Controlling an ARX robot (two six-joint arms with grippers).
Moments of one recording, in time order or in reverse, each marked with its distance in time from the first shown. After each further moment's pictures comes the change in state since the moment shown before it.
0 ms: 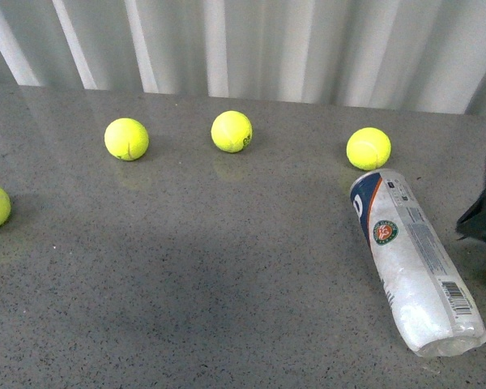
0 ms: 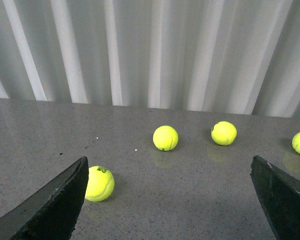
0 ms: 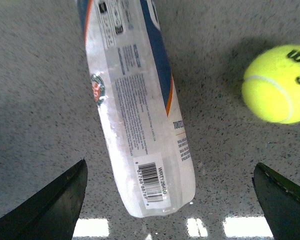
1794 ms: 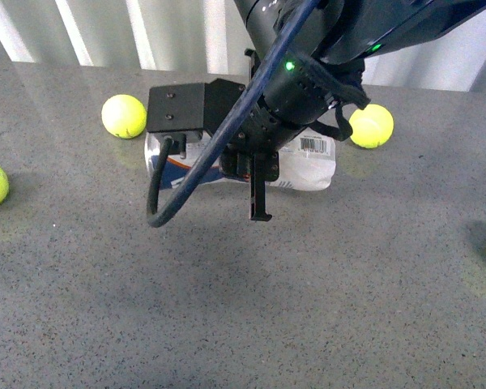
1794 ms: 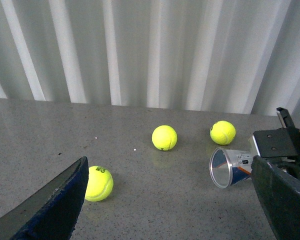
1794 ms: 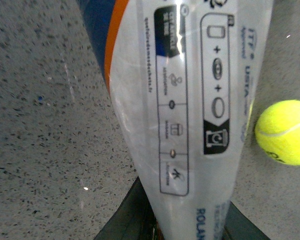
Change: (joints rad) left arm 0.000 0.000 0.000 0.000 0.000 0.000; right arm 0.376 0.760 0.776 0.047 -0.143 -1.502
